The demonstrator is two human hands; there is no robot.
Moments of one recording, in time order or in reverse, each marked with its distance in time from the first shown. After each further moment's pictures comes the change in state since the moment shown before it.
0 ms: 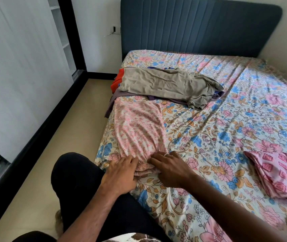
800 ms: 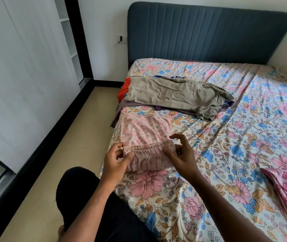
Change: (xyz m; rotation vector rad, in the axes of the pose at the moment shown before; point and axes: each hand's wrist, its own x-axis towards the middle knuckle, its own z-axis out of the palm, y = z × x) left_hand 0.040 -0.049 -0.025 -1.313 0.587 -0.211; right_hand 0.054 0.022 -0.030 1.176 0.625 0.392
